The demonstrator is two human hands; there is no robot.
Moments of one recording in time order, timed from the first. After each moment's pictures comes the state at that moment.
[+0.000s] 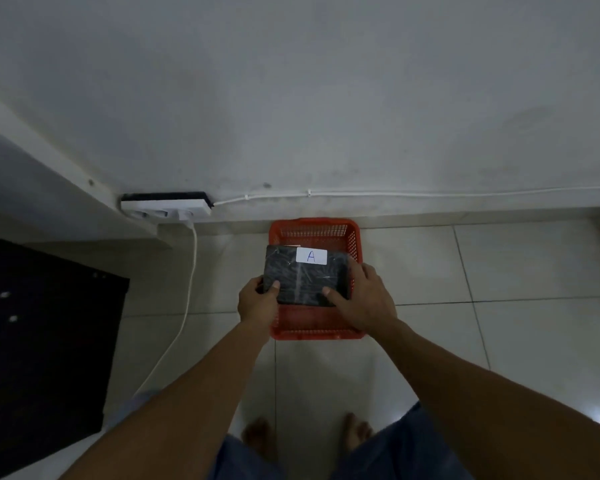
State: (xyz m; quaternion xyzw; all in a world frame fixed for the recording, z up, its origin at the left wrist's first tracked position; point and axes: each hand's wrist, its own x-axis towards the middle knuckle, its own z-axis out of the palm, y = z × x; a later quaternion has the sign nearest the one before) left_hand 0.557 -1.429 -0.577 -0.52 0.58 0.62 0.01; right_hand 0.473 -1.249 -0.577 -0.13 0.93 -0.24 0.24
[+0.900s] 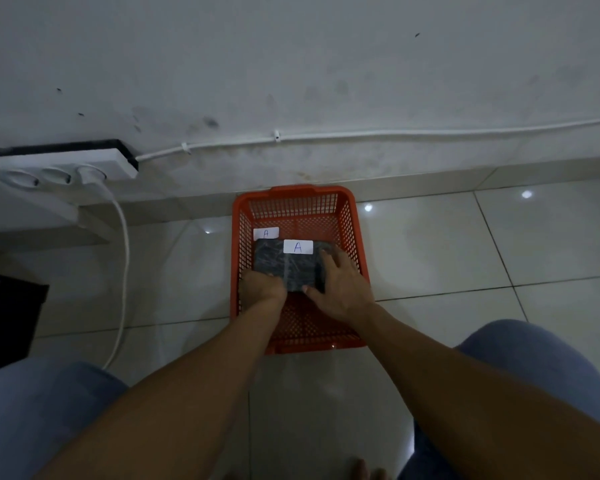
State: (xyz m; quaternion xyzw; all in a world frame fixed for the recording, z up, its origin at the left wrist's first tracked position) left_hand 0.491 -1.396 -0.766 -0.57 0.71 0.41 0.06; right_hand 0.447 -1.255 -0.783 -0.22 0.93 -0.22 0.19
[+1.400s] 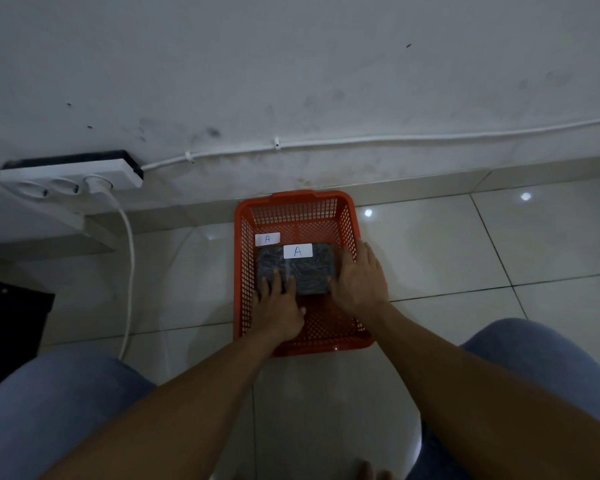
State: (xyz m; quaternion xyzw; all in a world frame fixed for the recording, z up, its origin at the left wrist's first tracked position) left_hand 0.521 -1.392 -0.789 -0.16 0.94 0.17 0.27; right_hand 0.437 -1.242 -0.768 -0.16 0.96 -0.16 0.13
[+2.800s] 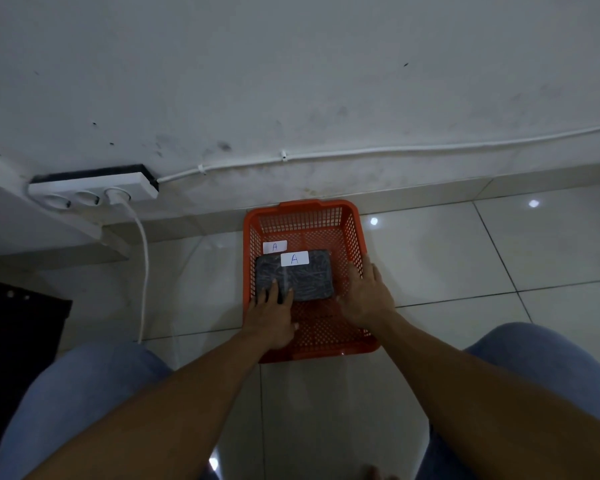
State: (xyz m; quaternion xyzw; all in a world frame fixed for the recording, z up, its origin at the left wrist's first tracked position) left_hand 0.532 -1.422 -0.788 -0.09 0.94 0.07 0.32; right_hand 0.443 -1.233 -0.774 -0.16 0.95 -0.15 0.23
